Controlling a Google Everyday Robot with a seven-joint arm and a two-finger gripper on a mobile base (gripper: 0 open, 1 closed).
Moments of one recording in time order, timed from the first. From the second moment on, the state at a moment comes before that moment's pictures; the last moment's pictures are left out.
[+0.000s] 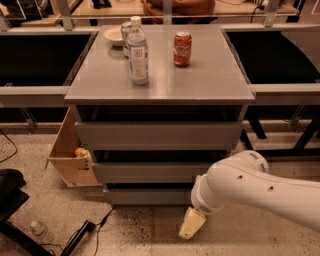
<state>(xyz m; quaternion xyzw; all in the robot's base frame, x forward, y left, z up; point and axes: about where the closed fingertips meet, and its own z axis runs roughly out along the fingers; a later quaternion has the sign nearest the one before) 0.437 -0.103 0.601 -0.55 0.82 0.05 0.16</state>
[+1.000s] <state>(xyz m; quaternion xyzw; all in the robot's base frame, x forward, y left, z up) 0.502 -0.120 0.413 -0.59 0.78 0.07 0.18</state>
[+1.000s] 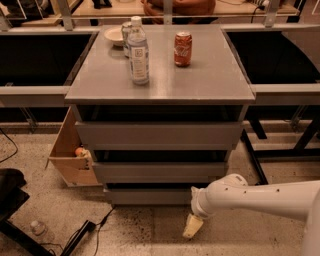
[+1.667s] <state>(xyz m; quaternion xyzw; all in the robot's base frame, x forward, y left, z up) 0.530 -0.128 0.374 -0.60 0.78 0.06 0.17</state>
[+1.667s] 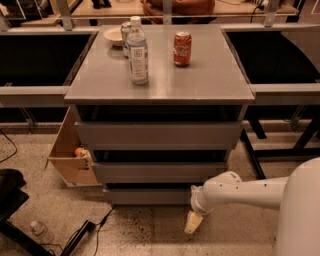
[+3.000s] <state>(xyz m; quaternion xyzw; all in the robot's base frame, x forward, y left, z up) 0.576 -0.172 0.259 -0.67 0.73 -0.04 0.11</state>
